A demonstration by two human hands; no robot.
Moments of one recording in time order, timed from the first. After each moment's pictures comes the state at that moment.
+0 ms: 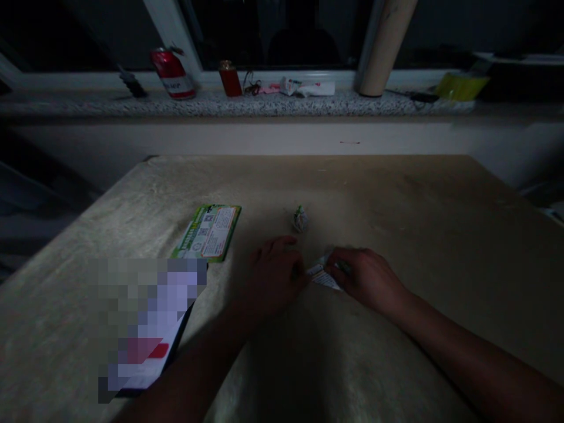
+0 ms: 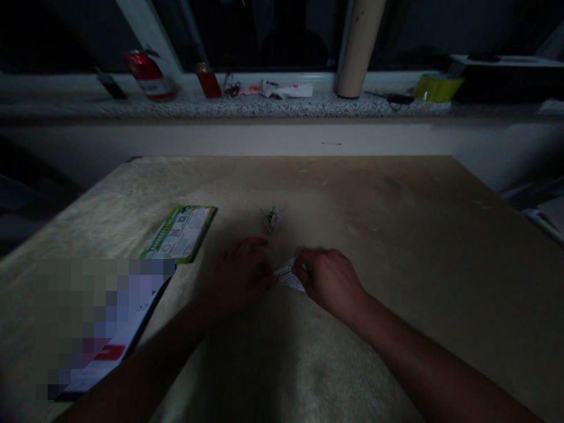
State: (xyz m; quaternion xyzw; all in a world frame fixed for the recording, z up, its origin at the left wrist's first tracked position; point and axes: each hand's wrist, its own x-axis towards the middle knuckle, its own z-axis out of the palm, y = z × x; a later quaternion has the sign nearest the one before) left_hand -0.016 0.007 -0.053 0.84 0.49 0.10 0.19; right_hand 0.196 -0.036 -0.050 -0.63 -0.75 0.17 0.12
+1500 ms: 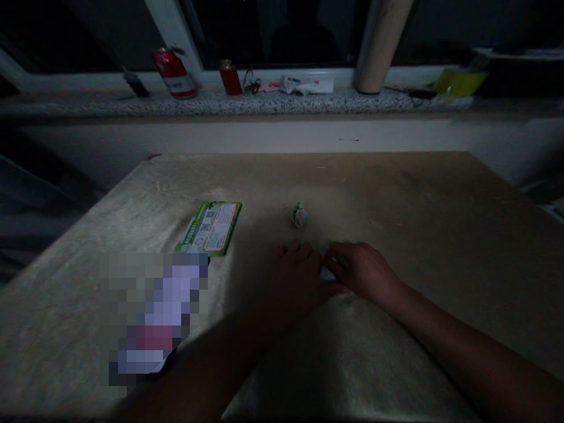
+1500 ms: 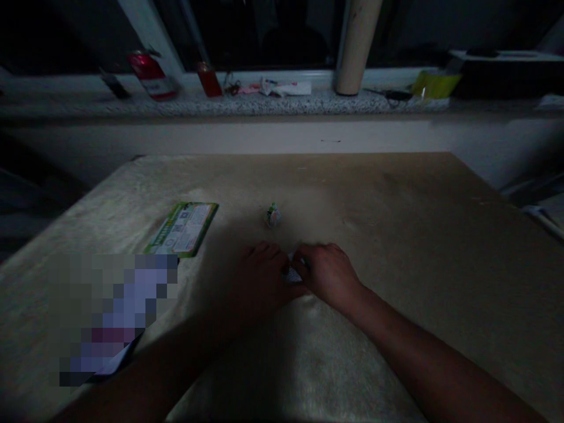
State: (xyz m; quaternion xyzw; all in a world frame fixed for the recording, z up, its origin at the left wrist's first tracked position) left_hand 0.025 -0.016 -0.062 0.89 0.43 0.12 0.10; right_hand 0.198 -0.034 -0.055 -0.63 -0.75 0.17 0.13
